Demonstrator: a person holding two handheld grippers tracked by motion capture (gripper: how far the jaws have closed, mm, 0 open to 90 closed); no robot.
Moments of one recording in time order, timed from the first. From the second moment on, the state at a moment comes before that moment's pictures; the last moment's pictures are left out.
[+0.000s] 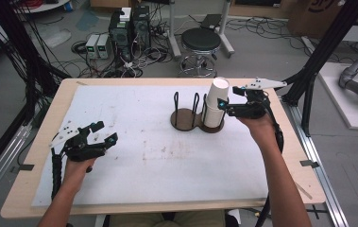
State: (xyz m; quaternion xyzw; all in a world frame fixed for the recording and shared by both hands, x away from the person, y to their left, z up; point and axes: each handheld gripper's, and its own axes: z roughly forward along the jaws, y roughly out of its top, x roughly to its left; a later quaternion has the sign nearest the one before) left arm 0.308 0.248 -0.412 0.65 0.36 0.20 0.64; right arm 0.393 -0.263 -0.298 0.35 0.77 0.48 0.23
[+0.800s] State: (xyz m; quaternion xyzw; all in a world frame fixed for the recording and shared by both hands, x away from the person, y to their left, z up) left arm 0.310 0.247 -0.414 0.66 0.35 0.20 0.64; right arm 0.443 -0.256 -0.306 0.40 0.77 0.45 0.21
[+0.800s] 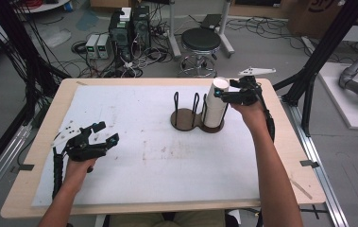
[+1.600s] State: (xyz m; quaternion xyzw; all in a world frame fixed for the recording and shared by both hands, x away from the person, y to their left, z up) left arm 0.312 0.247 -0.415 0.66 0.36 0.19 0.64; right arm 0.453 -0.243 -0.298 0.39 0.78 0.44 0.22
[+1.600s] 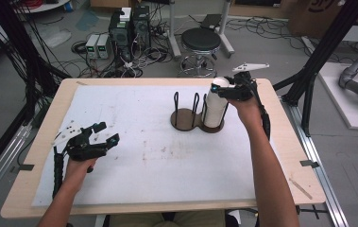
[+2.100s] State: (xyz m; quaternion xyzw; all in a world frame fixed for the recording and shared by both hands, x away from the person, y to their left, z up) left arm 0.312 0.247 -0.415 0.66 0.36 0.19 0.63; right arm 0.449 -0.247 -0.284 0.39 0.77 0.46 0.23
